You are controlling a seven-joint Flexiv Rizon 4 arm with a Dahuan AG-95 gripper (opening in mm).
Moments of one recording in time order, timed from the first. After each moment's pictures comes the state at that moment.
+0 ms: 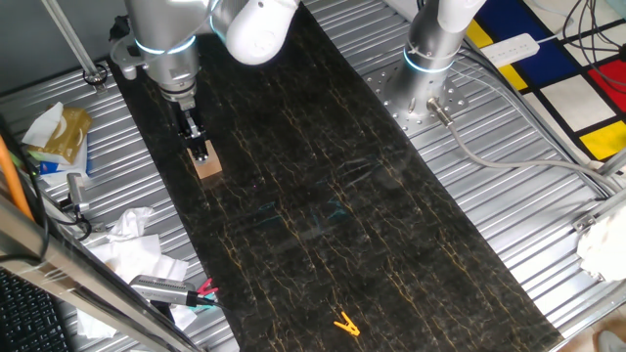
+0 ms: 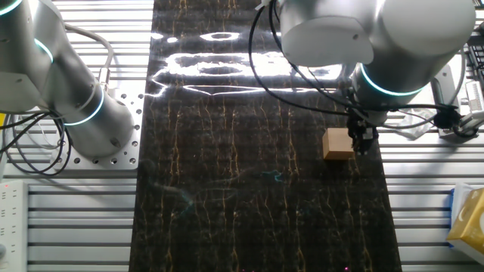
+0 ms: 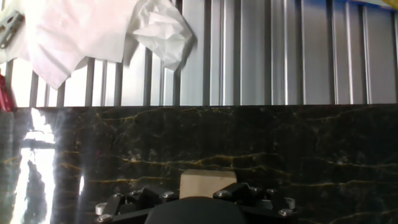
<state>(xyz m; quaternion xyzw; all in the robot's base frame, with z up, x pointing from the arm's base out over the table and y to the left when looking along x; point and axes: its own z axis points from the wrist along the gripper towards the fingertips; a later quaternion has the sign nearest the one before) 0.608 -0.041 0.097 -0.02 1.00 0.05 0.05</state>
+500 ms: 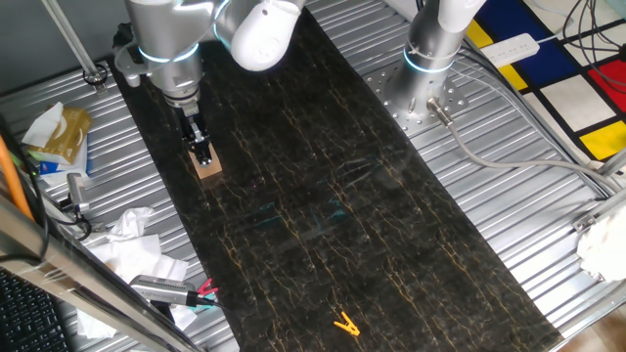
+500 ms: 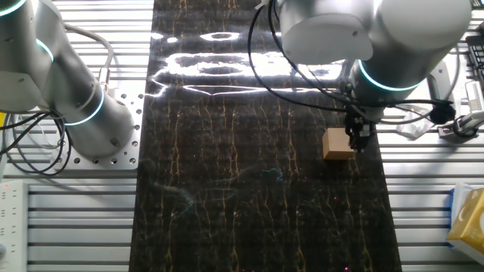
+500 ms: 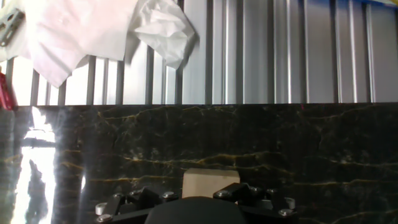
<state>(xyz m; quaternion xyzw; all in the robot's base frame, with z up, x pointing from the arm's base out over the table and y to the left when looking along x) 0.604 -0.037 0.090 -0.02 1.00 0.05 0.05</state>
